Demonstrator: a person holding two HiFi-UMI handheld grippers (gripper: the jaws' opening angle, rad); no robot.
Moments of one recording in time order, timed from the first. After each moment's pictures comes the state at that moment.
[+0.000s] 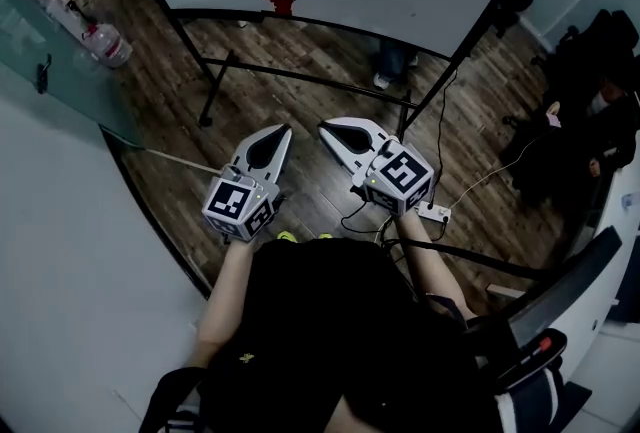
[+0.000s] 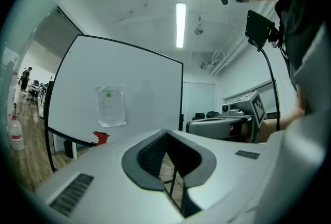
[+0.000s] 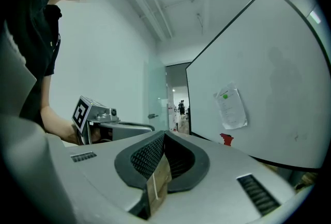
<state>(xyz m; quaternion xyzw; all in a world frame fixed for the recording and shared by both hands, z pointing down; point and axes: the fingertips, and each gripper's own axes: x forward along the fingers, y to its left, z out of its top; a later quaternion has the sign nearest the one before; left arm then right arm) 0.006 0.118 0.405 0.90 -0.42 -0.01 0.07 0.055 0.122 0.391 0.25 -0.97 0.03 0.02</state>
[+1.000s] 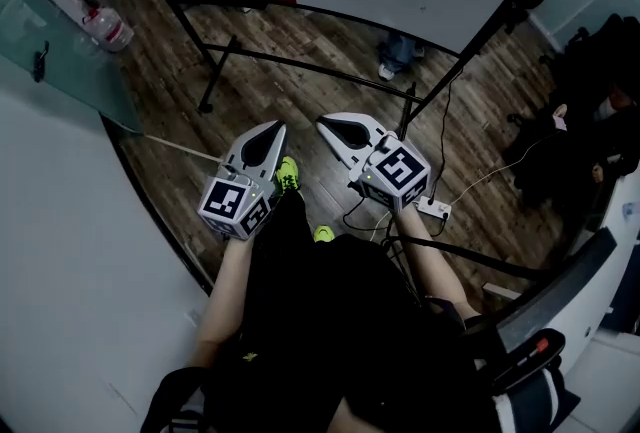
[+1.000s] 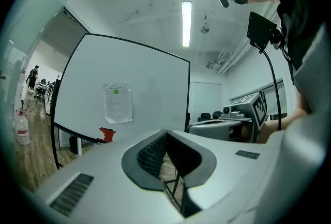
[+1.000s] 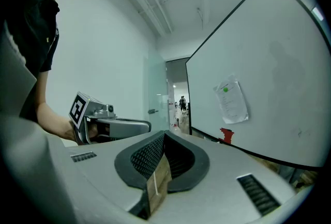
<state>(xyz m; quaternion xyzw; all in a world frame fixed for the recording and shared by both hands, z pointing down) -0.005 0.111 0.420 0.89 -0.45 -0.02 0.08 0.050 0.108 0.412 0.25 -0.97 0.04 0.04</state>
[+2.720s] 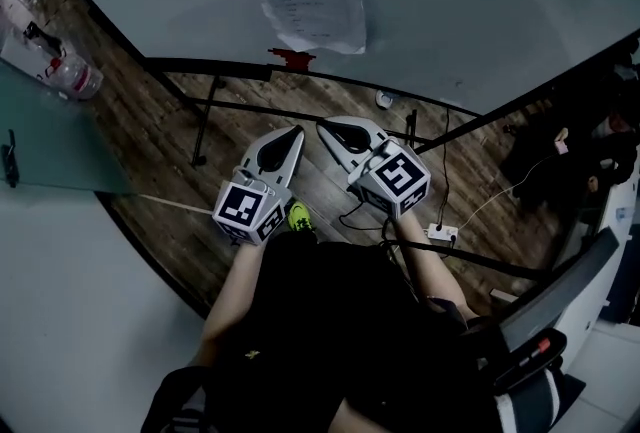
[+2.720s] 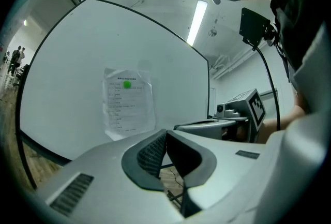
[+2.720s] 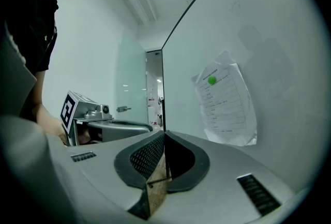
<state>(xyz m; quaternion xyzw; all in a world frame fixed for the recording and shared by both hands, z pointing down) -0.064 -0.160 0.424 0.93 -0.36 -0.03 0.10 -0.037 -0.166 0.415 0.33 -0.94 0.05 0.07</state>
